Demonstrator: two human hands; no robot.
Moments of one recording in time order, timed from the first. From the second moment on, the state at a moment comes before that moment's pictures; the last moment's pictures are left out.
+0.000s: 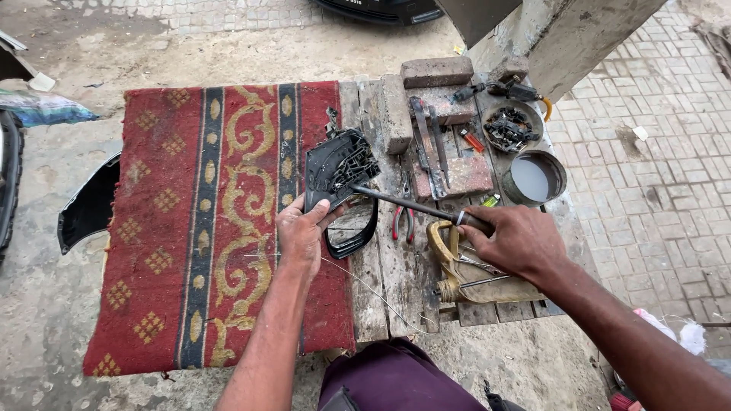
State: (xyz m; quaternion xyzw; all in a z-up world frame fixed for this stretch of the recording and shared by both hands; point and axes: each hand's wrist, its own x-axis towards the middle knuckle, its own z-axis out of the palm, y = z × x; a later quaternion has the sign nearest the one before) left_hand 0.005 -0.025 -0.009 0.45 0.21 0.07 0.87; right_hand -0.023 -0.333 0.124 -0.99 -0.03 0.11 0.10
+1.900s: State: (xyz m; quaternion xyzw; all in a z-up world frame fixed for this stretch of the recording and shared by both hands) left_hand 0.002 -0.051 0.041 0.45 0.29 0.16 0.83; right_hand 0.119 -0.458 -0.081 -0.98 0.18 0.06 0.10
